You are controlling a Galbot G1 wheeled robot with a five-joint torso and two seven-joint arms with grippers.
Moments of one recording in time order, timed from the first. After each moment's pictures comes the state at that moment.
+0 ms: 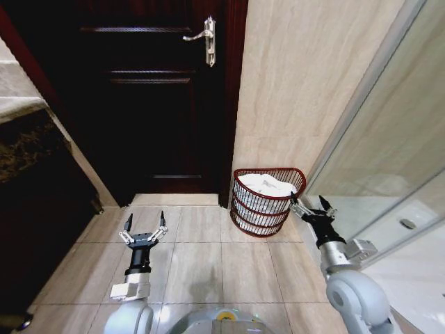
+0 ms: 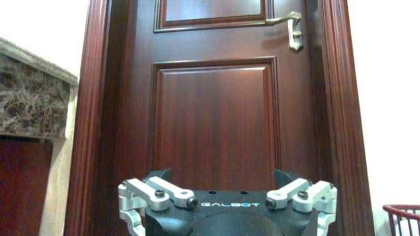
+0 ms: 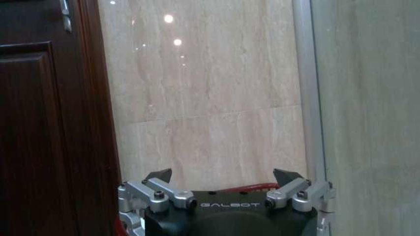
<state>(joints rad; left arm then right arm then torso) 1.79 -1.53 -0.63 -2.21 -0.06 -0.36 -0.09 -1.57 1.22 0.66 2.36 0.50 -0.19 0.21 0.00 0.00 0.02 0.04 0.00</state>
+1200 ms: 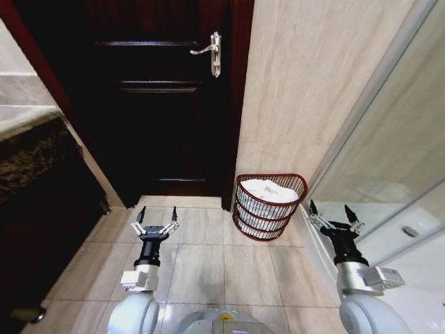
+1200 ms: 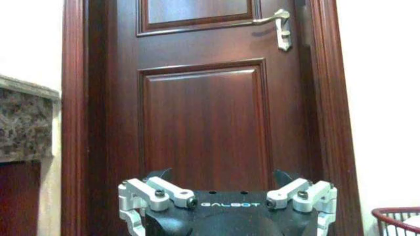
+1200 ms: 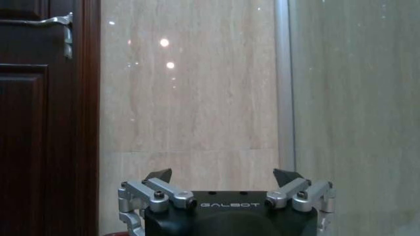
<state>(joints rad) 1.76 -1.54 -0.56 -2.29 0.04 -0.18 -0.08 -1.73 1.37 0.81 2.39 0.34 -0.02 0.10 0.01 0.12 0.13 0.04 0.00</state>
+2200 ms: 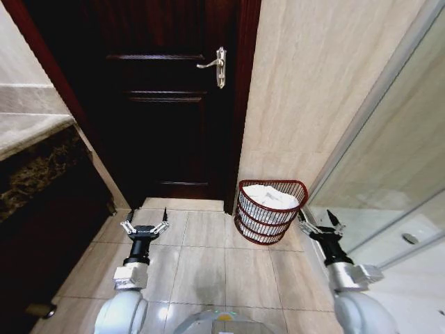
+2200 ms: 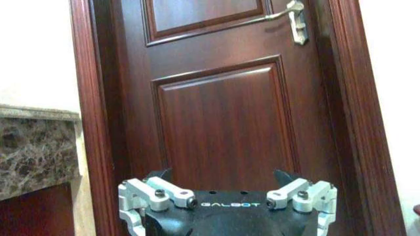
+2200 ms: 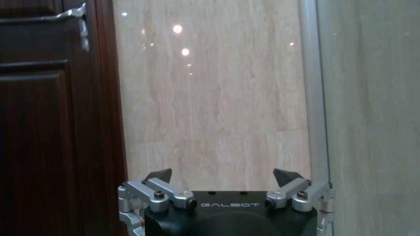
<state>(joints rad) 1.74 -1.48 -0.65 -2.29 0.03 -0.11 -0.10 -1.65 1.47 0.75 2.26 0.30 -0.03 -0.04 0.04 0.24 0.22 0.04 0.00</state>
